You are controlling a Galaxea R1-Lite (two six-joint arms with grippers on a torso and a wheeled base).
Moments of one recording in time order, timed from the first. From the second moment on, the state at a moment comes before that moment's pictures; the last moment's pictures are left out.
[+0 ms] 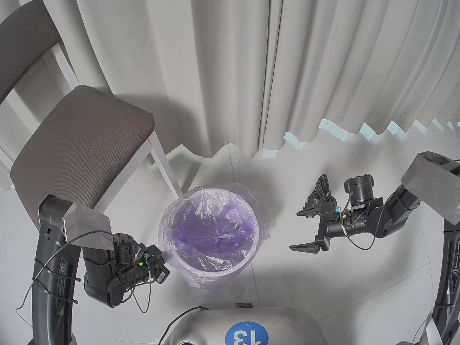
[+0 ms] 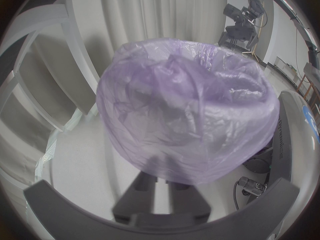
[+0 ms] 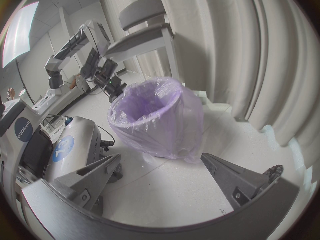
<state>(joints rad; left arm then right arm) -0.19 2.58 -0.56 -1.48 -0.25 0.55 0.20 2.27 -0.99 -0.56 0.76 -0.76</state>
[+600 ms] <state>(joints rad) -0.15 2.55 -0.79 -1.13 -0.29 0.59 0.23 2.23 -1.00 -0.56 0.76 -0.75</state>
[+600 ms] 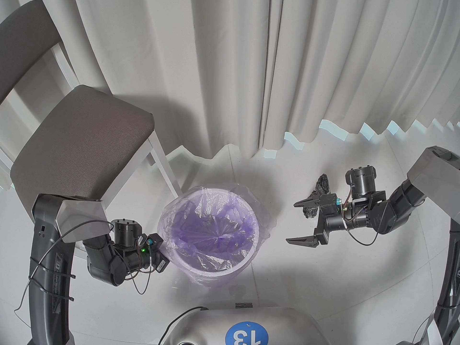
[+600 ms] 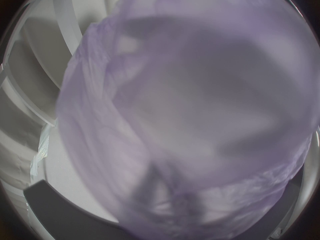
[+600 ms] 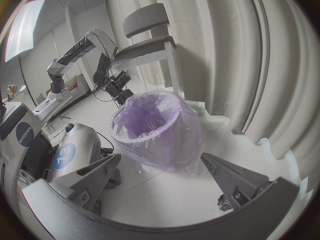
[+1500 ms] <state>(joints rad) -0.18 2.56 -0.87 -1.12 -0.44 0.63 0.24 2.22 -0.97 -0.58 0.77 -0.75</state>
